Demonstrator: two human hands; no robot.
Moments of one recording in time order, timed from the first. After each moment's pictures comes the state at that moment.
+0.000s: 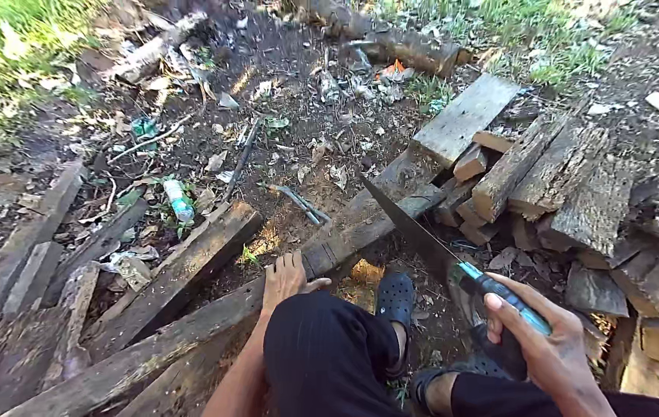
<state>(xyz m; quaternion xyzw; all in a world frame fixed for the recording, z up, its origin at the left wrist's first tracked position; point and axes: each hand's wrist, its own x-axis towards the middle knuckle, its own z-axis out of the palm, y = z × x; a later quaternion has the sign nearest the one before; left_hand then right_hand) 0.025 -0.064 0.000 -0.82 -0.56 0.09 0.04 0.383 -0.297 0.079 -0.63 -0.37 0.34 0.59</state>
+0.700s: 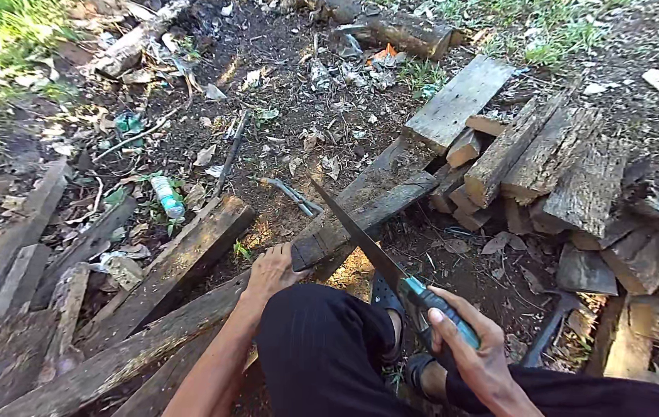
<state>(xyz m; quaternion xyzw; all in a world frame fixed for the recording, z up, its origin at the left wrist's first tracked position) 0.013 -0.042 0.017 -0.86 -0.49 0.12 -0.04 0.317 -0.308 0.046 -0.58 -0.41 0.37 0.60</state>
